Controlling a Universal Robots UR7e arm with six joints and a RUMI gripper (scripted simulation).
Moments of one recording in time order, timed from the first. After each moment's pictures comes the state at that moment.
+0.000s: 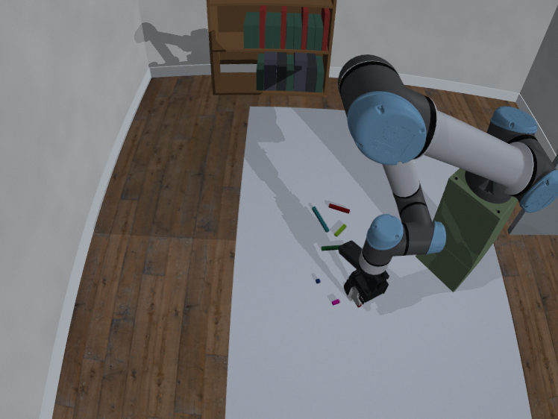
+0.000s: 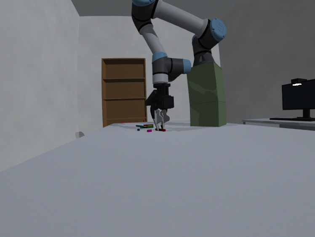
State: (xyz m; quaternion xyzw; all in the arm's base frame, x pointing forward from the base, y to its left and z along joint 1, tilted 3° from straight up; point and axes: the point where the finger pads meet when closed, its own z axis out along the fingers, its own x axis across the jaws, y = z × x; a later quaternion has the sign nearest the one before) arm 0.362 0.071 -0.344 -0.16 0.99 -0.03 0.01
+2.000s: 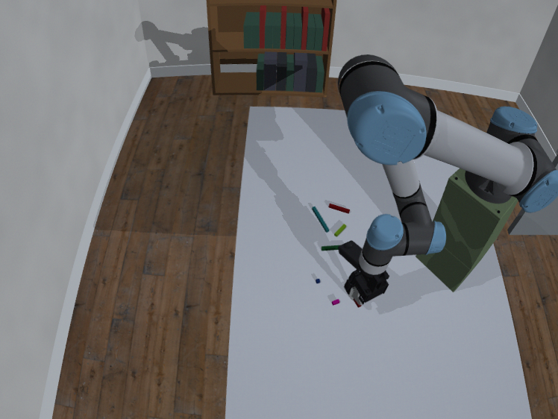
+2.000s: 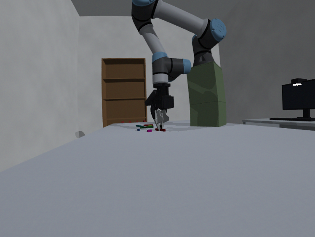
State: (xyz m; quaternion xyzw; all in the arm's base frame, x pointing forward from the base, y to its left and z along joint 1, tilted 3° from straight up) arm 0.362 0.071 -0.344 -0.16 0.99 -0.03 0.01
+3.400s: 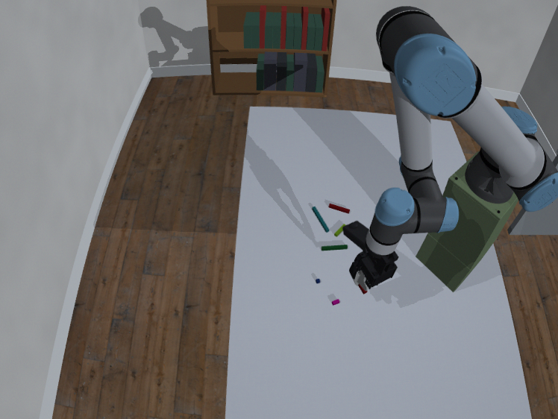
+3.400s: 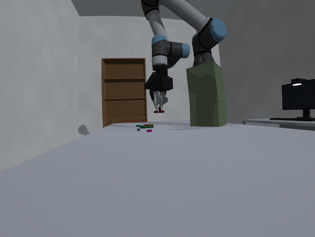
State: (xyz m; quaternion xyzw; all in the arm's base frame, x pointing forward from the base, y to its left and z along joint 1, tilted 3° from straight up) arm 0.361 0.075 -0.256 -0.16 0.99 -0.03 0.02
